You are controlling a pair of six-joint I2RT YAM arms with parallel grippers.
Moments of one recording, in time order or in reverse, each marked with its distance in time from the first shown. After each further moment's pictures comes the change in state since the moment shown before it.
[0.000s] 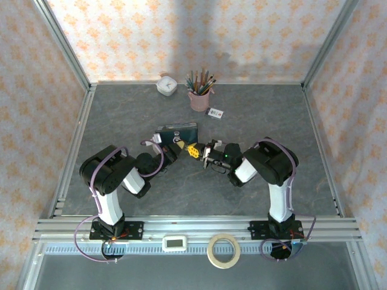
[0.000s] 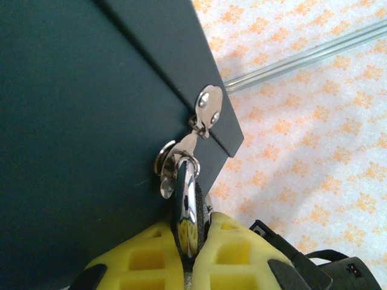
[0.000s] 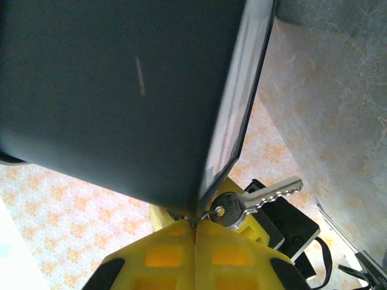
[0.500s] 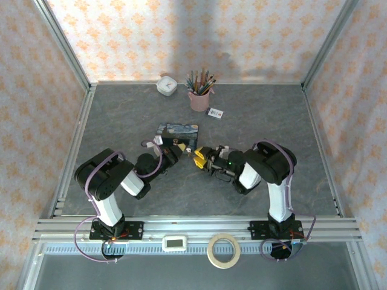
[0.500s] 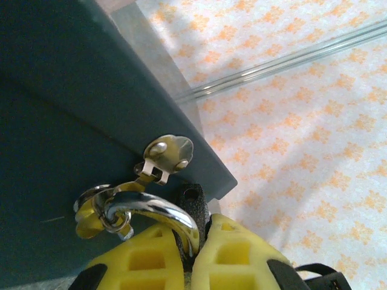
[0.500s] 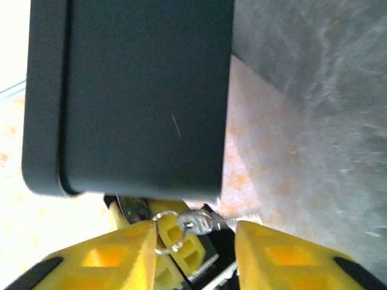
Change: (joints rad) left arm -0.026 -0.072 -0.014 -0.121 -0.025 -0.006; right arm 0.001 0.015 -0.146 0.057 0.084 -0.217
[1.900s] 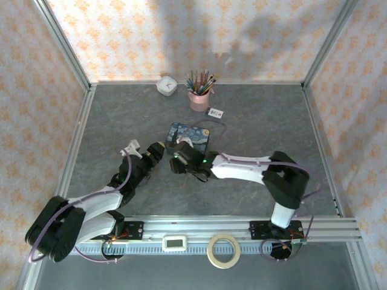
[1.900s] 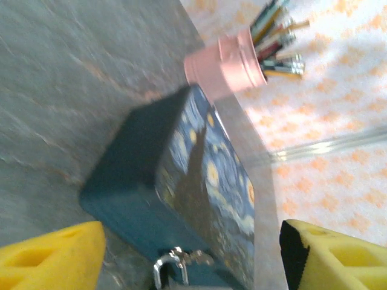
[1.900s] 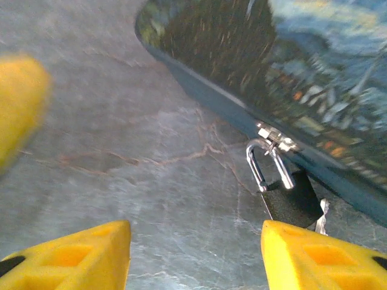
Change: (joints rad) left arm 0.124 -0.670 -0.097 -0.783 -0.250 0.063; right arm 0.411 -0.230 0.734 -1.778 0.665 -1.258
